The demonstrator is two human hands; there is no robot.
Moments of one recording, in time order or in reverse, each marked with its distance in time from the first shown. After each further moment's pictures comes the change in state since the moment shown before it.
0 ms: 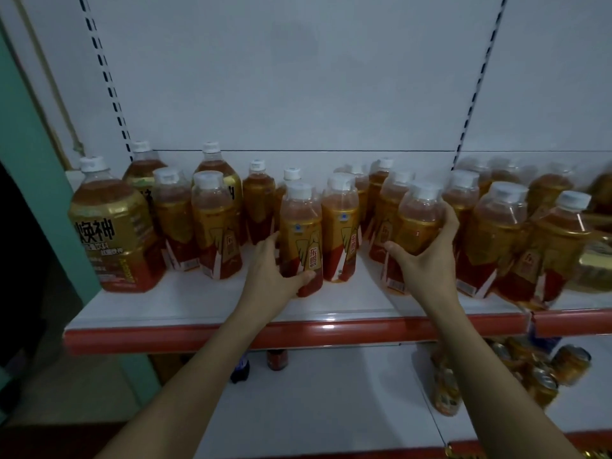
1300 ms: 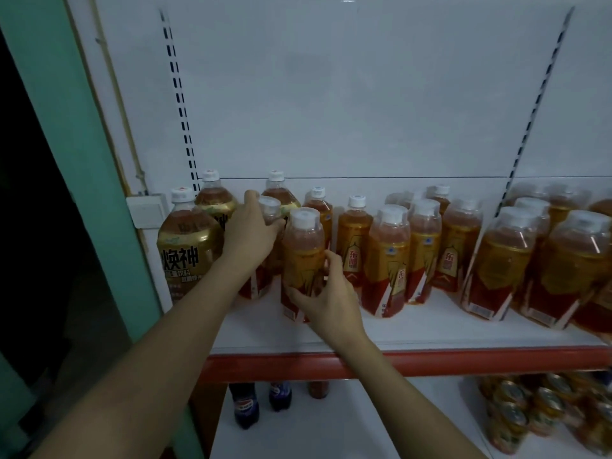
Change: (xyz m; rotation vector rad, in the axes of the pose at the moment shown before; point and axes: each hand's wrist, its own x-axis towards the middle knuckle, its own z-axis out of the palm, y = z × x) left_hand 0.095 0.001 -0.149 0.397 0.232 0.032; right_hand -0.087 -0.097 0.189 0.026 -0.405 -0.081
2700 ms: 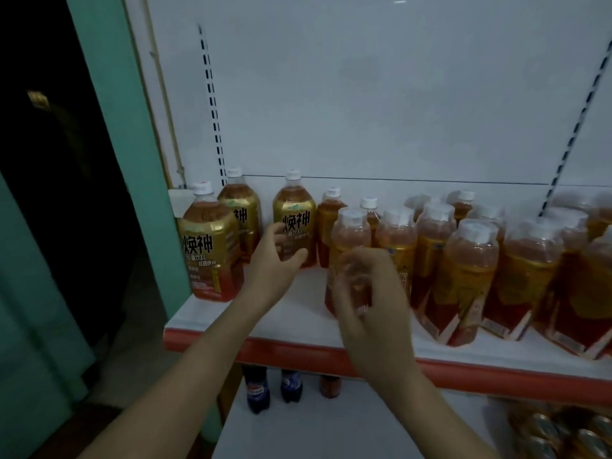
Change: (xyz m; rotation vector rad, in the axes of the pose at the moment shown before) left_hand -0.073 -0.001 0.030 -0.433 -0.066 -0.082; right_hand -0.047 -0.038 -0.082 0.164 0.196 -0.524
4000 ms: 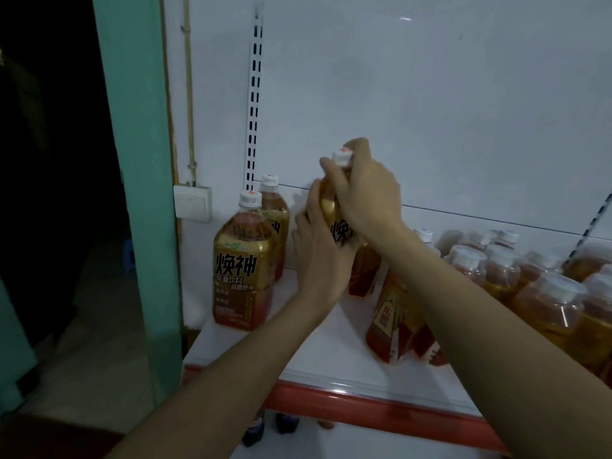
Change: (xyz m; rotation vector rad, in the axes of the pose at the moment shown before) left_hand 0.066 0.009 -0.007 -0.068 0.312 0.303; right_hand 0.189 0.011 0.127 -0.582 -0.164 0.020
